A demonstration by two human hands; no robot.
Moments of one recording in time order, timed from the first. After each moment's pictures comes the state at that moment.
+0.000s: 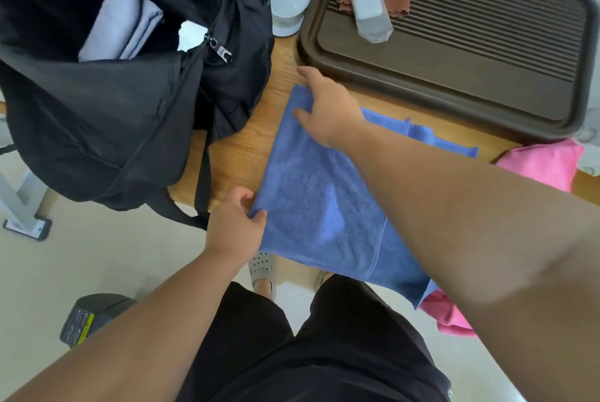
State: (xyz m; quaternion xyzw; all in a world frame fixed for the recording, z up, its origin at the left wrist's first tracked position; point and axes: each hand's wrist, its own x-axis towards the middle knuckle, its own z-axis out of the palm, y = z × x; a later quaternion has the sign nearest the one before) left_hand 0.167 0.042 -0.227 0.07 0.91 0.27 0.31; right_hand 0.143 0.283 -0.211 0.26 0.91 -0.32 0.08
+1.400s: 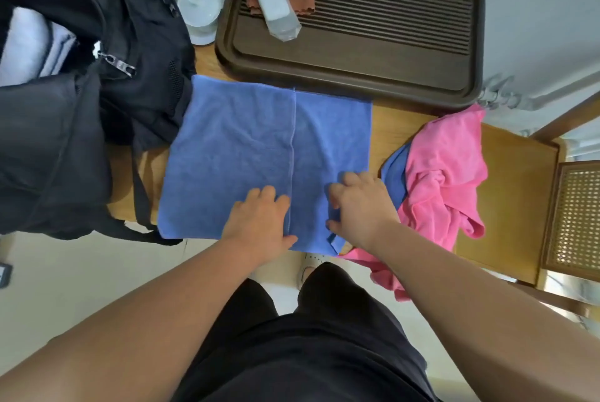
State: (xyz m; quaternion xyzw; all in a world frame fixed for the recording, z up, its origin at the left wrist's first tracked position) left_hand 0.231 0.128 -0.223 0.52 0.81 -0.08 0.26; right_hand 0.365 0.279 -0.212 0.25 0.94 -0.09 0.23
